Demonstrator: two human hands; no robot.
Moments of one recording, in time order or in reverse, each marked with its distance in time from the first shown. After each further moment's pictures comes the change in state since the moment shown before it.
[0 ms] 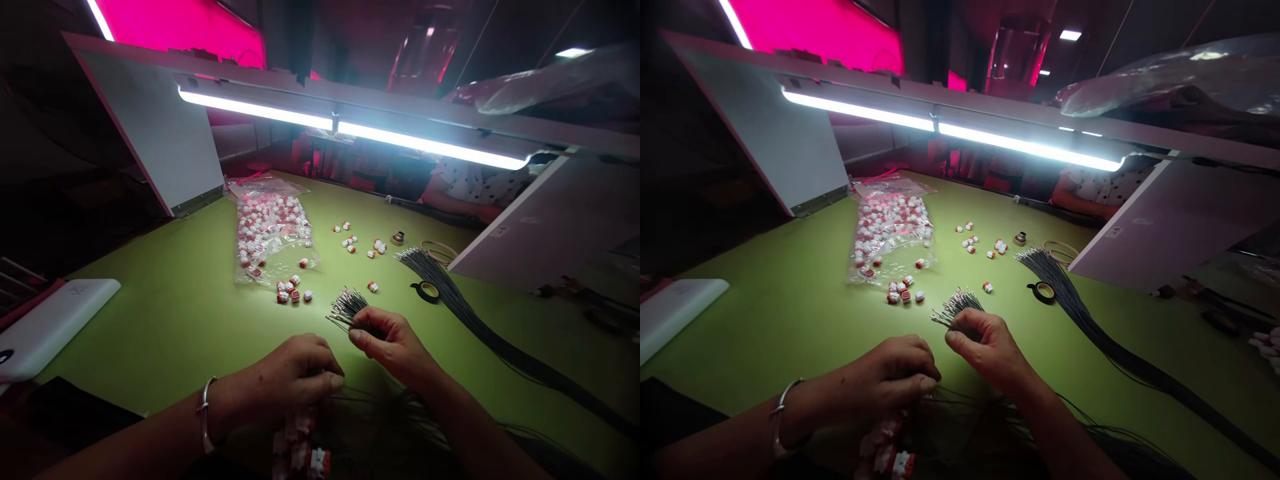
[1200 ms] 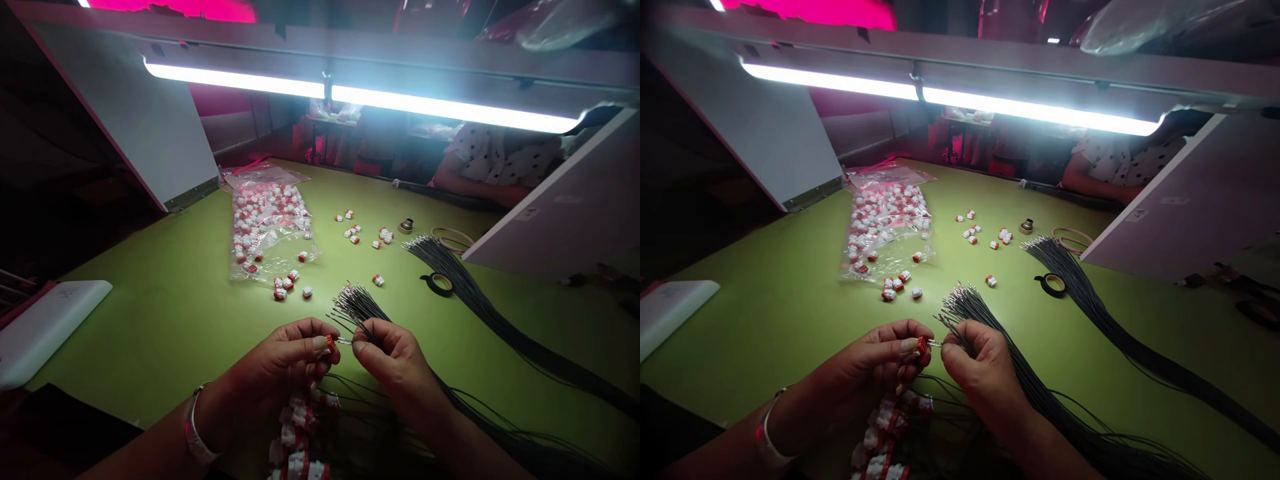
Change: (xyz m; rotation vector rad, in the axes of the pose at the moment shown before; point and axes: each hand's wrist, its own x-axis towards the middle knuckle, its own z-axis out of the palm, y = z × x) left_hand 0.004 -0.003 0.005 -1.309 0.185 -0.510; right_hand -0.011 -0.001 0.029 0.293 0.174 0.230
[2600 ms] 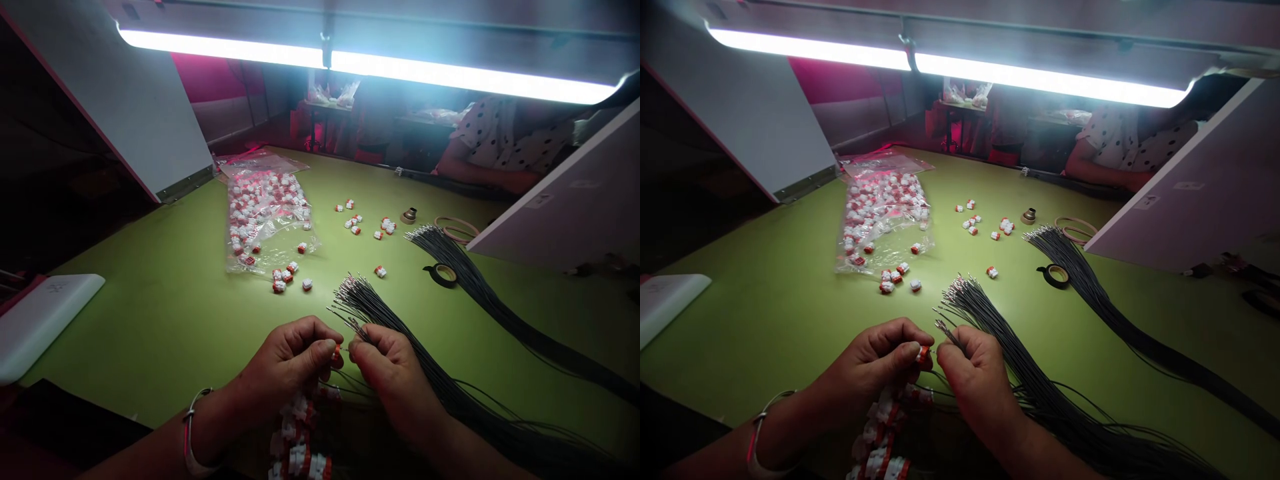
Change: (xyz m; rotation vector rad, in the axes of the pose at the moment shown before) left_hand -0.001 -0.009 0.003 0.444 0.085 0.263; right_hand -0.006 0.010 0.011 -0.016 0.028 0.002
